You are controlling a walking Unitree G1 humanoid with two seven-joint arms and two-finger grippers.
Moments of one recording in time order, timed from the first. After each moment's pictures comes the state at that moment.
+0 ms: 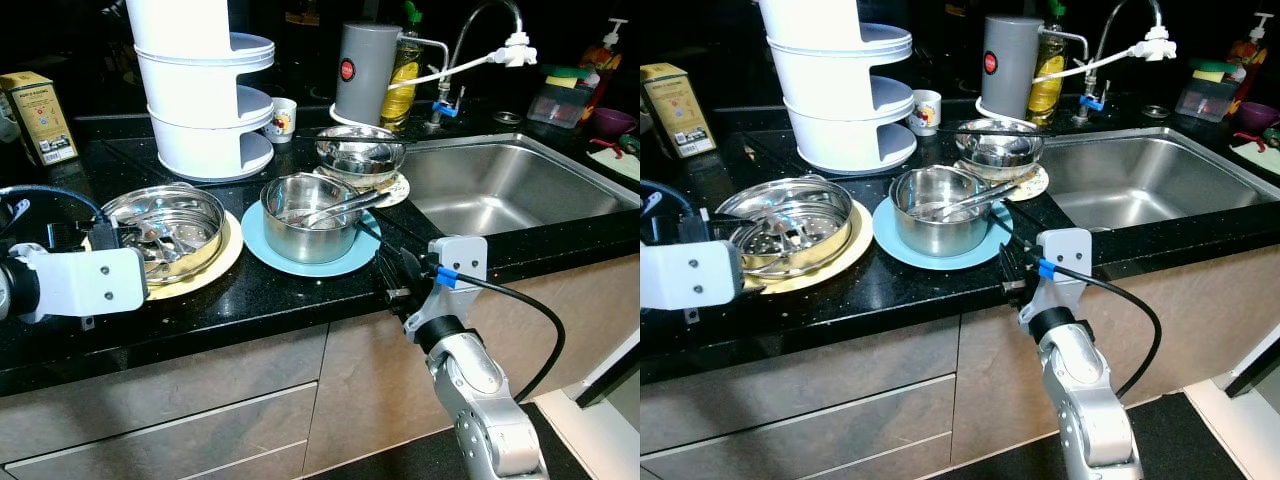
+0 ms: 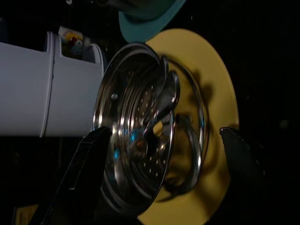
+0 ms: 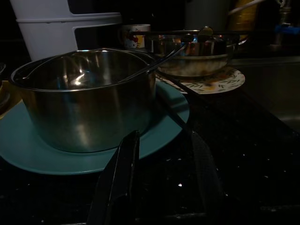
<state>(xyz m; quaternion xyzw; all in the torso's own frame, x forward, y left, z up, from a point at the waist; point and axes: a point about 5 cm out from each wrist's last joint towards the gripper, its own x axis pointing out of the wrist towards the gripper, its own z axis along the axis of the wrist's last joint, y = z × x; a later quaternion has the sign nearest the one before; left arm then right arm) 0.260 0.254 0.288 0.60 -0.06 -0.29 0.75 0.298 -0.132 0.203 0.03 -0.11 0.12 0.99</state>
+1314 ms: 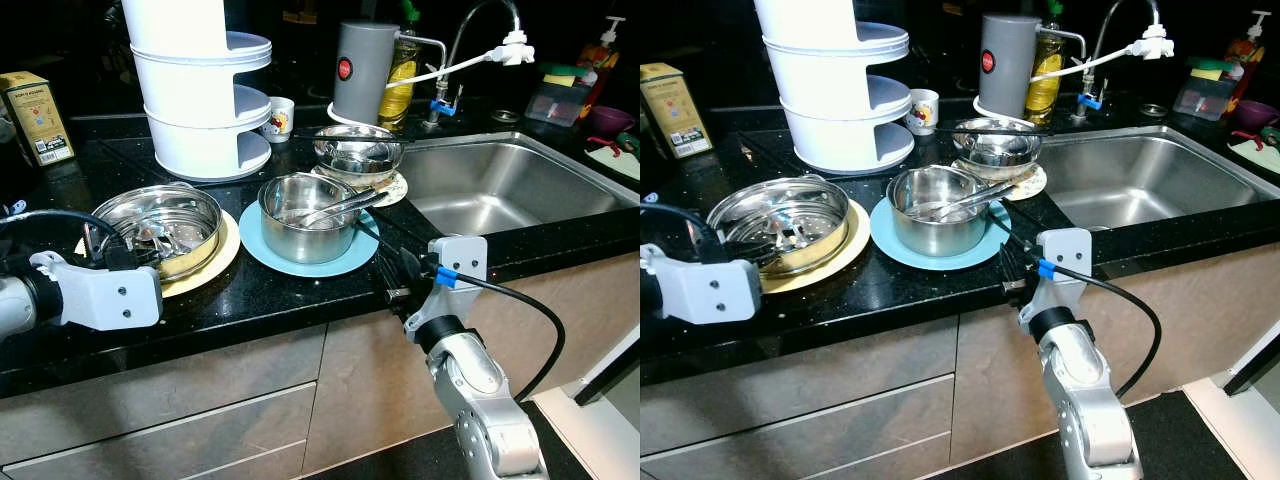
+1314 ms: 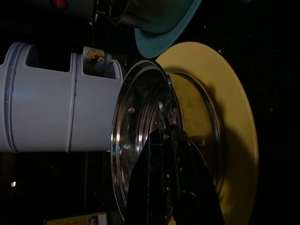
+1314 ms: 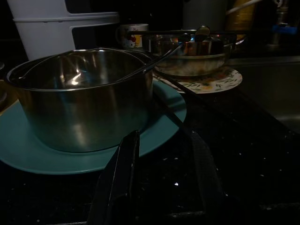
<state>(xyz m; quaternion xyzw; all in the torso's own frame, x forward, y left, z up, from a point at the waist) 0.267 0.252 0.277 0.63 -0.13 -0.26 0.72 0.298 -0.132 0.203 0.03 -0.11 0.11 0.99</state>
